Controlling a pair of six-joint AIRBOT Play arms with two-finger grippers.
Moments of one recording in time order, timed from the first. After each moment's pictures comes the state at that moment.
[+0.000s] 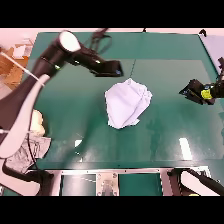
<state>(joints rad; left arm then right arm) -0.39 -1.68 1.82 0.91 -1.23 -1.47 -0.34 -1.11 1.08 -1.15 1.24 1.62</state>
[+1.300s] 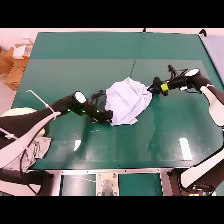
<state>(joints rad) -0.49 -1.61 1.03 0.69 -0.91 -1.40 -0.19 -1.87 1.48 -0.74 1.17 1.35</state>
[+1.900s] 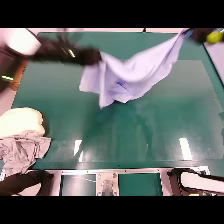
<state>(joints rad) -0.37 -1.24 1.66 0.97 -1.01 -1.44 -0.25 -1.33 1.84 -0.73 1.23 1.33</state>
